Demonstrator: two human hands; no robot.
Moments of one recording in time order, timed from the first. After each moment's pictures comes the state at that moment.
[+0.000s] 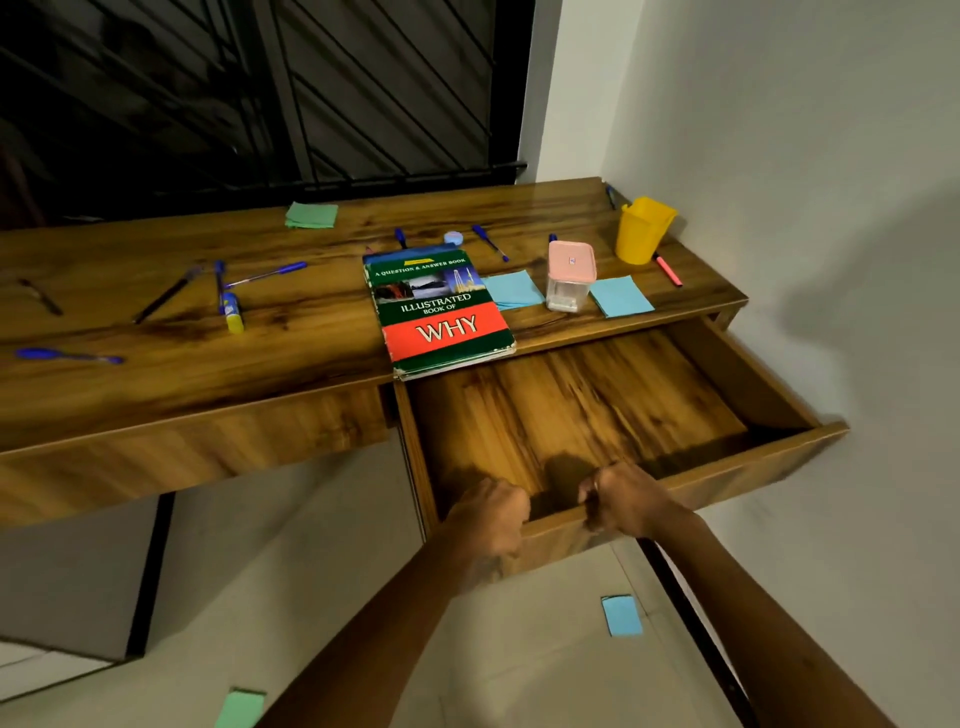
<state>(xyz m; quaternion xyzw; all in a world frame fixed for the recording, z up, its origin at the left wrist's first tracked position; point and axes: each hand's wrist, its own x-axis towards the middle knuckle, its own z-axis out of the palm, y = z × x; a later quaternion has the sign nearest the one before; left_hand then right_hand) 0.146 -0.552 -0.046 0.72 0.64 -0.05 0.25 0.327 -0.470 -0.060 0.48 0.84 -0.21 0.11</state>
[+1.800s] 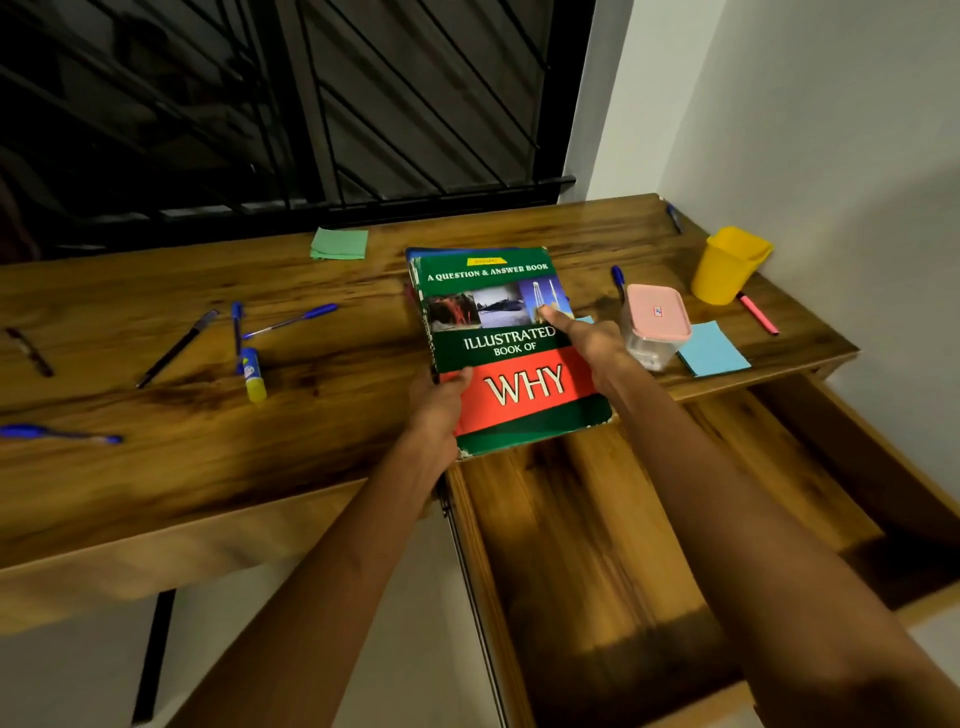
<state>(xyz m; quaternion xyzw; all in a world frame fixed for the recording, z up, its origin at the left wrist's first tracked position) -0.023 -0.393 0.006 0.11 0.60 0.61 0.51 0.114 -0.275 0.029 0.62 0.47 -0.54 -0.32</state>
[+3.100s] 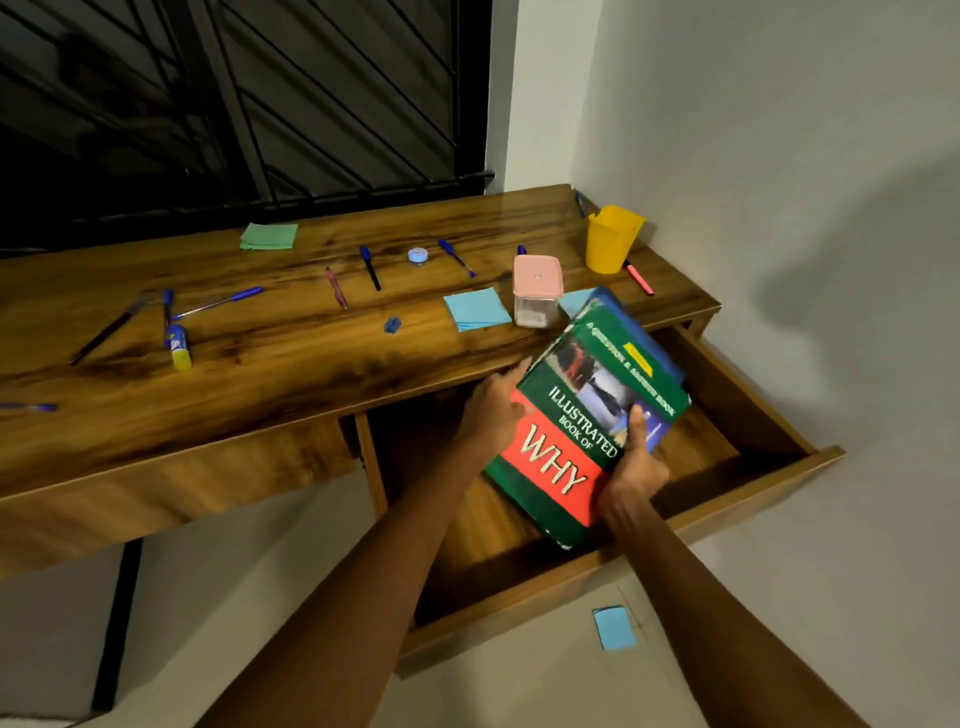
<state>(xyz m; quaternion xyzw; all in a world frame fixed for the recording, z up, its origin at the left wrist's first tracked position) 0.153 -0.423 -0.009 0.59 0.66 0.33 0.32 0.314 -0.417 -0.060 0.60 0.08 -0.49 -0.63</state>
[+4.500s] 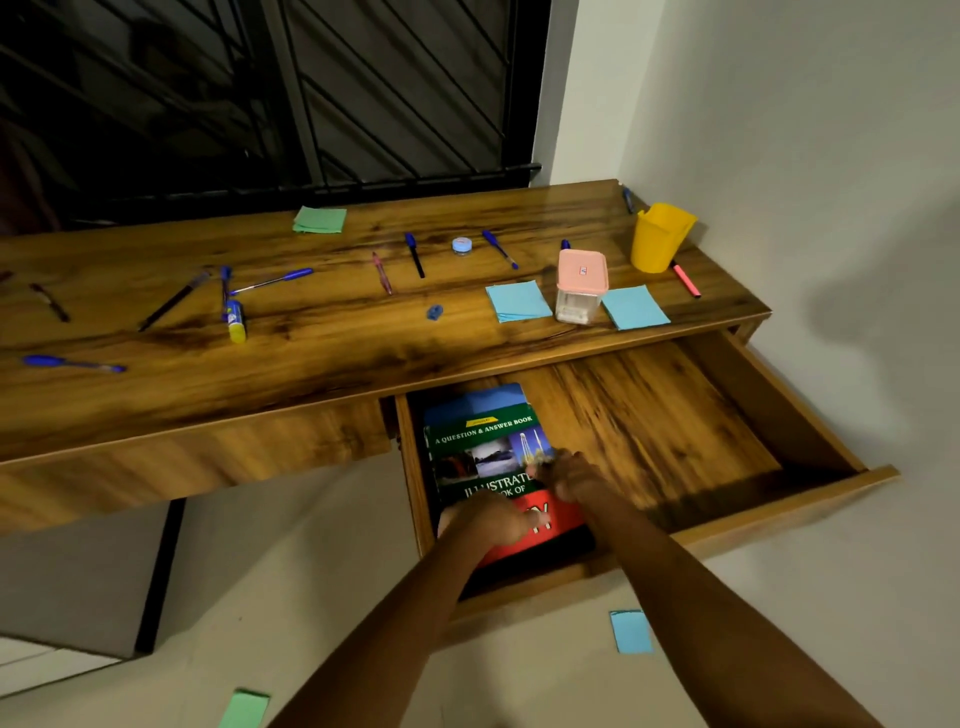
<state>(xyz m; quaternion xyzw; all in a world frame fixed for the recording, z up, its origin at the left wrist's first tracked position) 0.144 -0.517 -0.051 0.50 0.75 -0.08 0.43 0.249 -0.413 -0.105 0.64 0.71 -0.28 0.12</state>
